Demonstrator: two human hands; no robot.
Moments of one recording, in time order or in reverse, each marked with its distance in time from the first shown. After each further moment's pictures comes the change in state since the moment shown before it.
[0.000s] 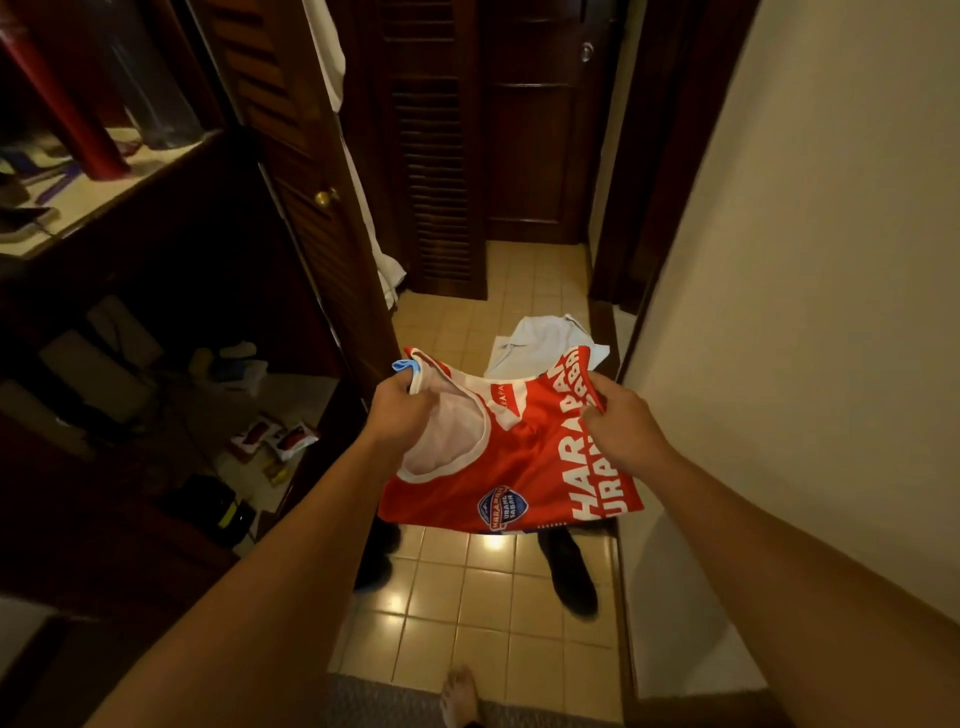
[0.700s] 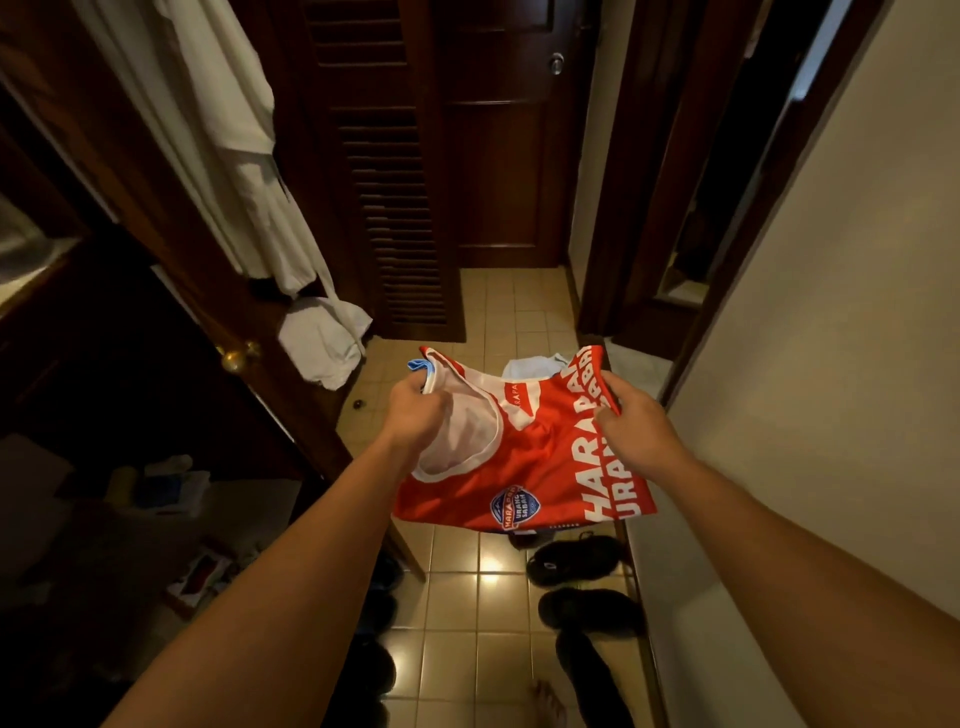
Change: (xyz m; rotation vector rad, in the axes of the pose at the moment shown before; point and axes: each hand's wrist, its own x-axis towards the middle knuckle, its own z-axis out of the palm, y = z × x) left_hand 0.303 0.129 0.048 -0.006 -0.143 0.016; right_hand 0.300 -0.055 -0.030 0.055 0.090 0.121
